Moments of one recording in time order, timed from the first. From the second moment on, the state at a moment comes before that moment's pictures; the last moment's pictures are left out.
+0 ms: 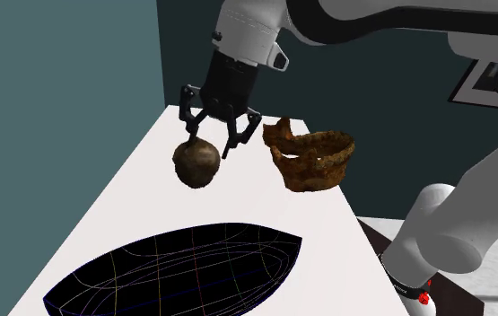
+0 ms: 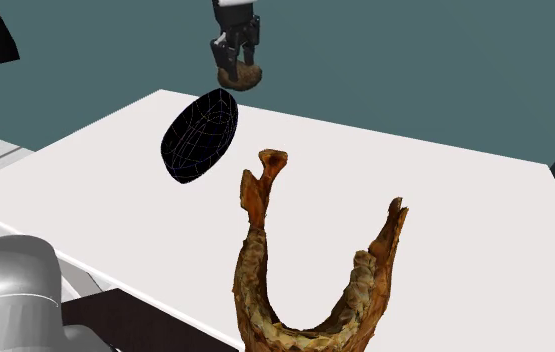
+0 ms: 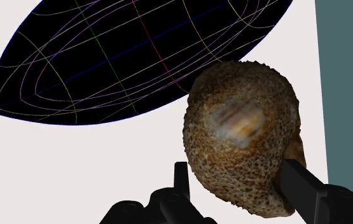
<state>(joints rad) 0.23 -0.21 0.48 -1.85 0.23 1.88 1.49</state>
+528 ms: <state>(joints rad) 0.29 -0.30 0.58 -1.88 0.26 1.87 1.65</state>
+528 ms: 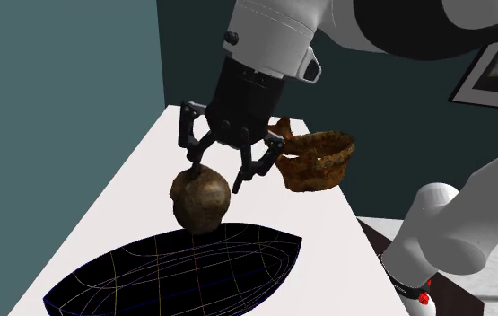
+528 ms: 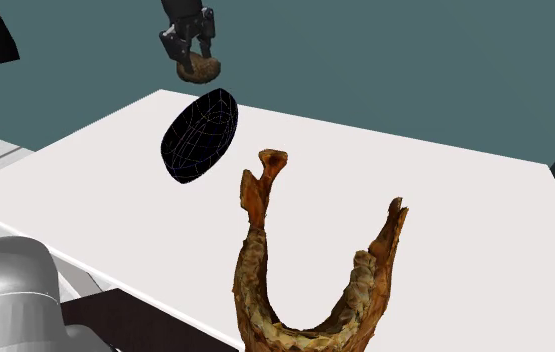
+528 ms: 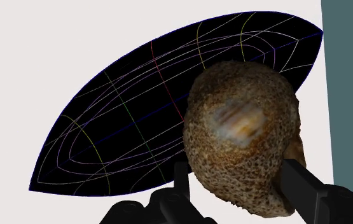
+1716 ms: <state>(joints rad) 0.31 -0.32 0.62 -2.12 0.29 2.10 1.64</state>
